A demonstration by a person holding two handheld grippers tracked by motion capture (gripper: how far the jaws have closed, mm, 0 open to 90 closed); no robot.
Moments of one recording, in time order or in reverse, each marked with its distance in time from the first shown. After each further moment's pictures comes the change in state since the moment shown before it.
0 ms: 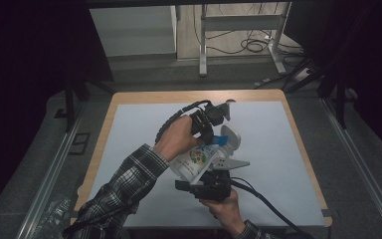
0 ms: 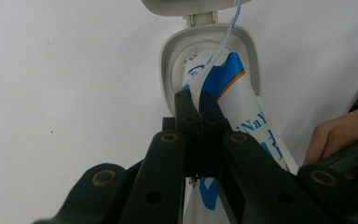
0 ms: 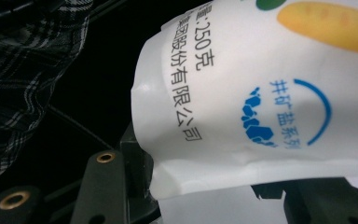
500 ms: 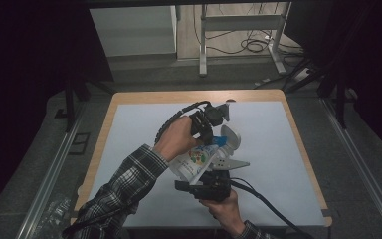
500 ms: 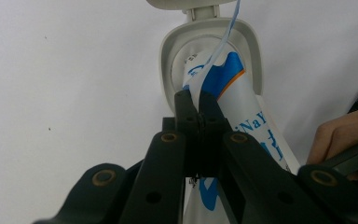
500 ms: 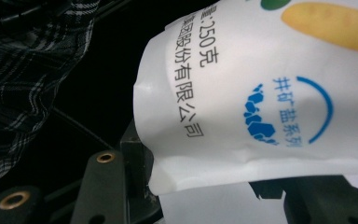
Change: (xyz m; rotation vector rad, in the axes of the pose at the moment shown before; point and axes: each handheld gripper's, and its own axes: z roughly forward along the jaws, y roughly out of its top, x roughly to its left) left arm 0.001 -0.001 0.003 0.012 -0.003 -0.002; right arm 0.001 0.000 0.000 -0.004 0.004 -0.001
